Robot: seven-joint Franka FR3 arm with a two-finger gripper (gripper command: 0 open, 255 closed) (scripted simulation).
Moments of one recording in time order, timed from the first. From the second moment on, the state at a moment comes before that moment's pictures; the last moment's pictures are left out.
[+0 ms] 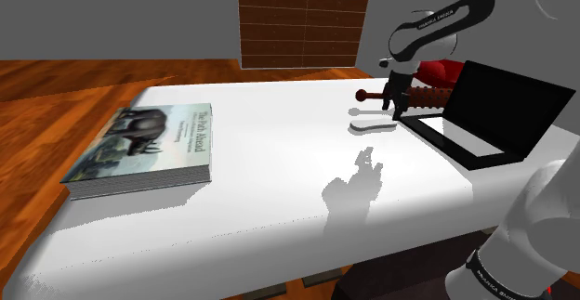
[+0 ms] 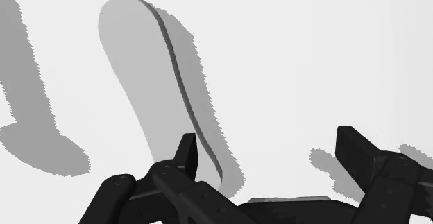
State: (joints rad) arm 0.07 -0.06 -0.56 -2.16 -0.03 2.08 -1.39
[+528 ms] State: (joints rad) arm 0.01 0.27 -0.55 -1.93 0.18 2.13 -1.72
